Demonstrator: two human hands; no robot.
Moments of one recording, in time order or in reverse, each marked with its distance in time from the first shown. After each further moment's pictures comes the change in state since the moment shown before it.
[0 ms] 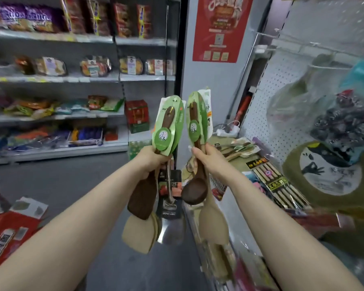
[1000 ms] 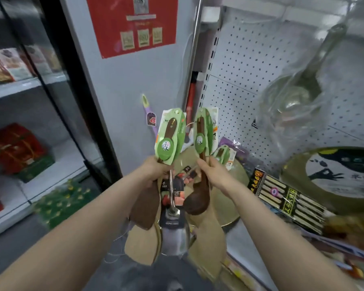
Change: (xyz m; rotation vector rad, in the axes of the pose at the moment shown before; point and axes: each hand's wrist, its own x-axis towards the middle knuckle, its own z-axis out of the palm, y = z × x) left_hand 0.494 0.052 0.103 0.191 -0.627 -0.098; right_hand 0.364 0.131 -0.041 0.166 0.449 0.564
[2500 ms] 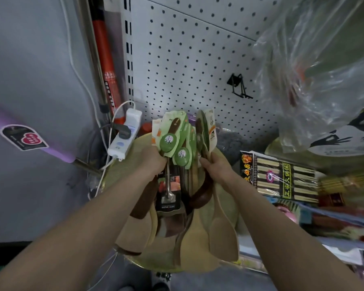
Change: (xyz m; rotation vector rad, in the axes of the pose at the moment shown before) left_hand 0.288 -0.031 0.144 0.488 -0.307 0.299; right_hand 0.174 0.150 -0.040 0.053 0.349 0.598
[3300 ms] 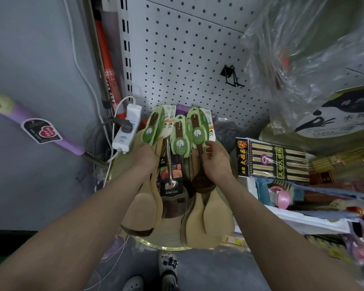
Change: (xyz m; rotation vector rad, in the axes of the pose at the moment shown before) left_hand -0.014 -0.021 -0.014 0.256 -0.040 -0.183; right_hand -0.054 -0.005 0.018 -0.123 0.329 -0.157
